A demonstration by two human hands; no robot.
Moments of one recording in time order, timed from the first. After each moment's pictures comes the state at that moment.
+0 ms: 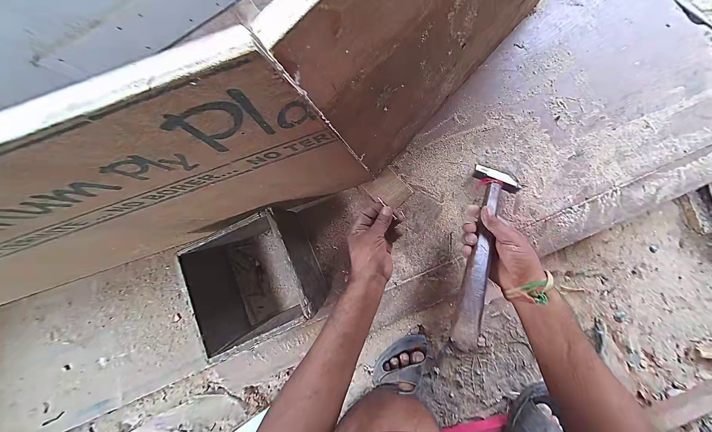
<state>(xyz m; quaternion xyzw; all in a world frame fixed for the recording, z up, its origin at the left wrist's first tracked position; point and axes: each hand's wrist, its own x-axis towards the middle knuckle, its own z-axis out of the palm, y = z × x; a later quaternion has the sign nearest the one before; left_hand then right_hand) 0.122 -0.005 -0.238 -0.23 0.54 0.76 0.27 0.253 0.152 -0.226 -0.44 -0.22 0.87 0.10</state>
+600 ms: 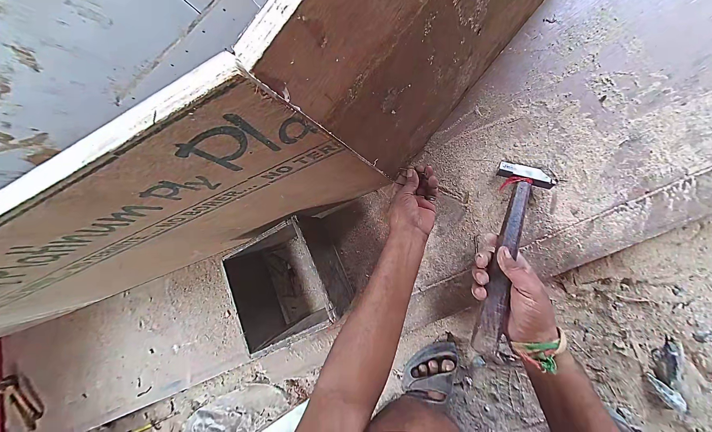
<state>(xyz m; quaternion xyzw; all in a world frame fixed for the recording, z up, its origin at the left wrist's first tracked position) 0.084 0.065 -0.265 -0.29 0.37 0.84 0.27 0.283 0.089 -0.251 -0.36 -0.18 0.90 0.20</state>
